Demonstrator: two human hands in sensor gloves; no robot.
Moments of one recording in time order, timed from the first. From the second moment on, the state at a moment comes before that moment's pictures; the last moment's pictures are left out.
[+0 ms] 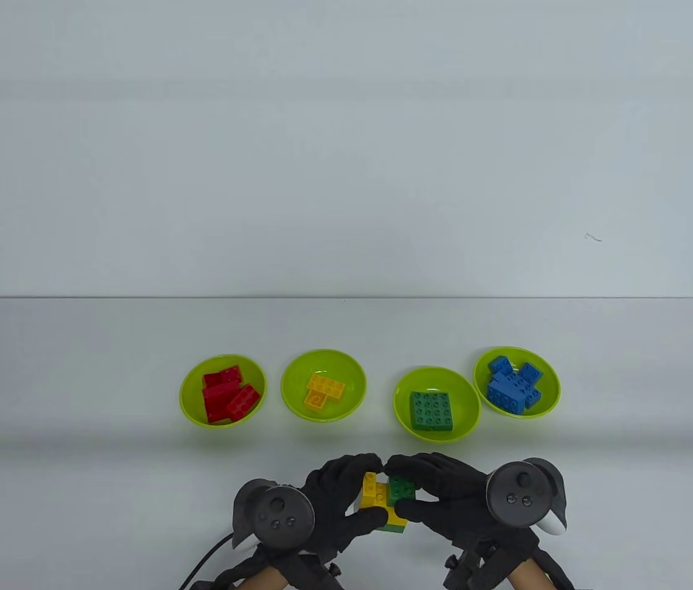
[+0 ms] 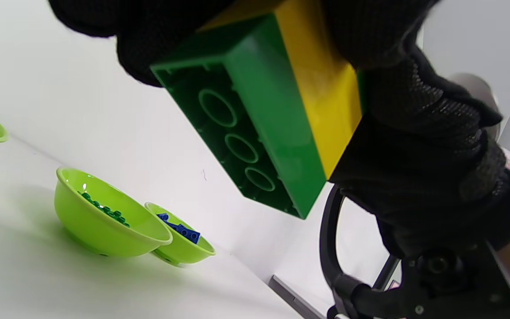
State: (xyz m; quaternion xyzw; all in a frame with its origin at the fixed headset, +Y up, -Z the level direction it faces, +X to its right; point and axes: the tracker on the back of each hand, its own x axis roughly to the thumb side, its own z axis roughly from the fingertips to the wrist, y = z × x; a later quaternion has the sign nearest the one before) left_hand -0.098 -0.690 -0.302 0.09 -0.37 0.39 0.84; right_hand 0.141 -0.656 -0.303 0.34 -0.04 0.83 0.43
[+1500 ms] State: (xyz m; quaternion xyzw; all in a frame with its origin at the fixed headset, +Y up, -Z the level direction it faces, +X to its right) left_hand -0.122 -0.699 -0.317 0.10 -0.28 0.49 0.82; right_hand 0.168 -0.656 -0.348 0.15 -0.17 0.91 0.36
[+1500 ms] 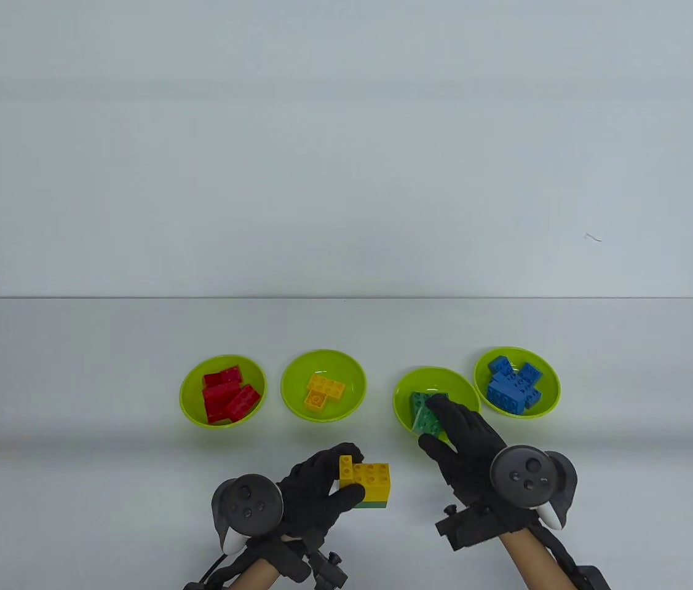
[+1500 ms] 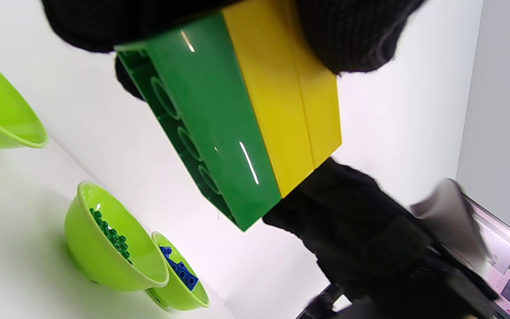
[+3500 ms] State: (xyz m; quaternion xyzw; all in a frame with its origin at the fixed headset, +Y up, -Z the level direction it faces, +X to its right) left_hand -0.109 -0.673 -0.300 0.11 -0.37 0.47 0.79; right_hand 0.133 -0.686 -0.289 0.28 -0.07 0.82 0.49
